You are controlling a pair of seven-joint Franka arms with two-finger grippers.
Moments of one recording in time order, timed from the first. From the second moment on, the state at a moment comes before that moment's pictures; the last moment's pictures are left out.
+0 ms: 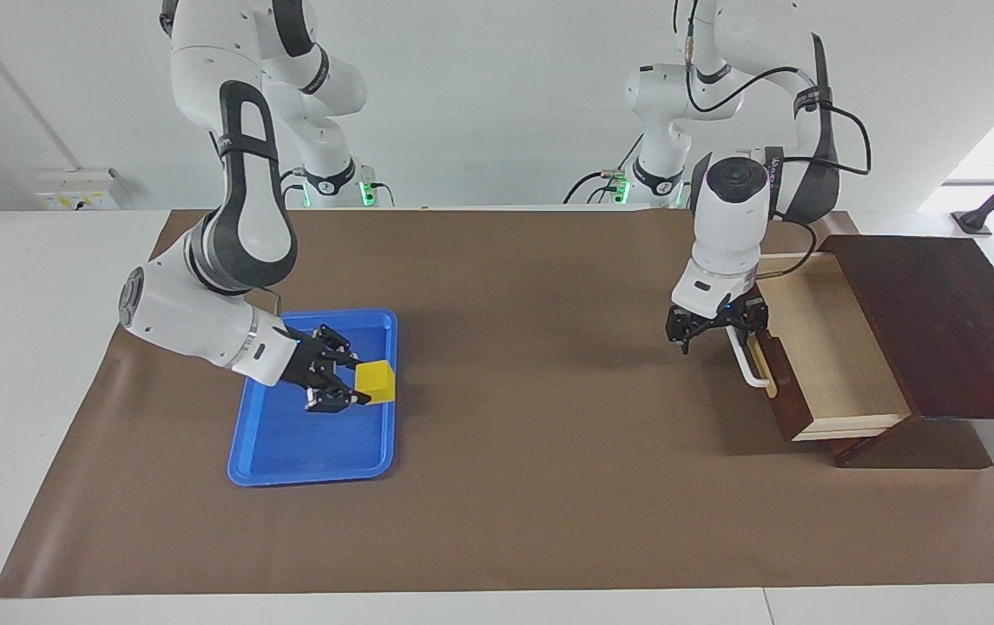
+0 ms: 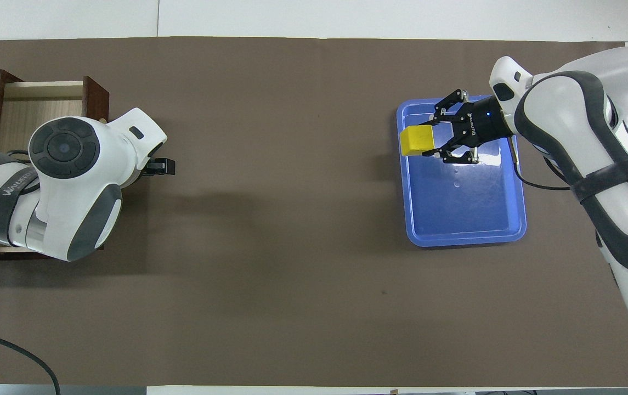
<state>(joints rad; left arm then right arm) -0.21 0.11 -0.07 -2.02 0.30 2.21 -0.37 0.04 0.42 0.03 -1.64 0.73 1.94 -1.90</state>
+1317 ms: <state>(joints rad) -0.28 0.18 -0.08 -1.65 0.01 1.83 -1.69 0.49 0.41 0.03 -1.57 0.60 2.16 -1.43</state>
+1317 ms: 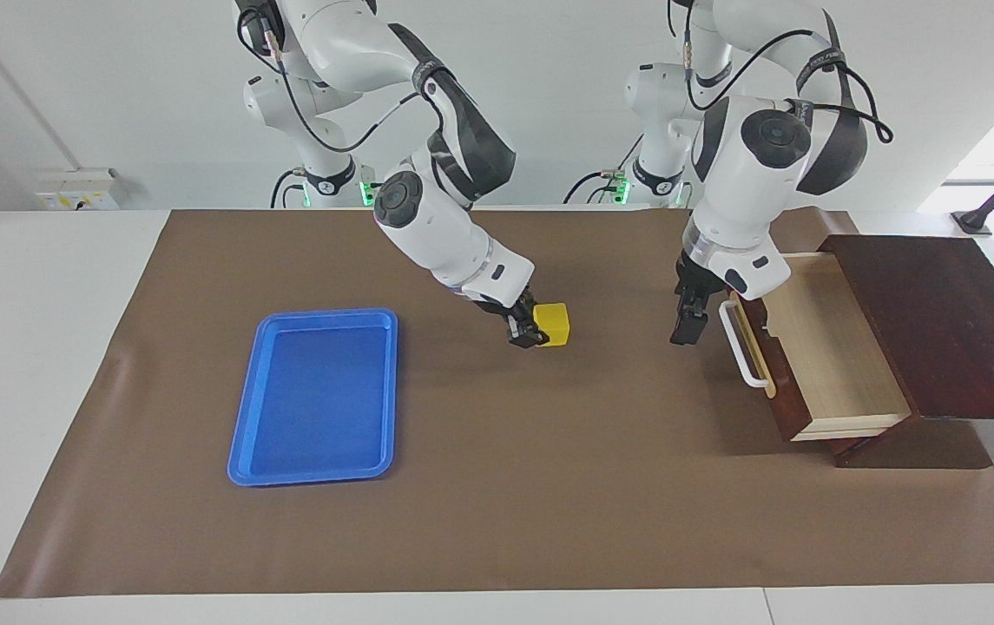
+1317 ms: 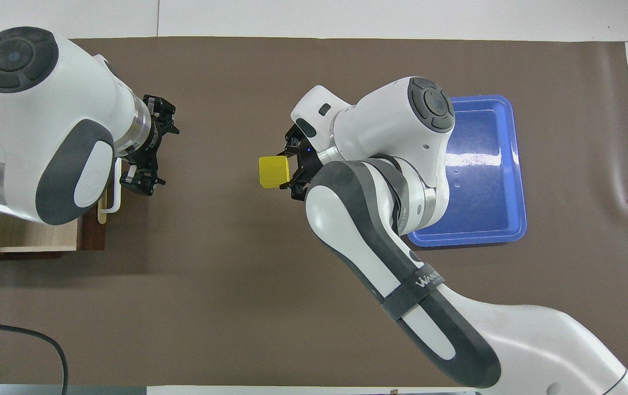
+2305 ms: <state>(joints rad) -0.47 0.22 -0.08 -1.67 0.01 1.96 -2.06 0.51 0.41 0.03 -1.52 0.56 2.16 -1.35</state>
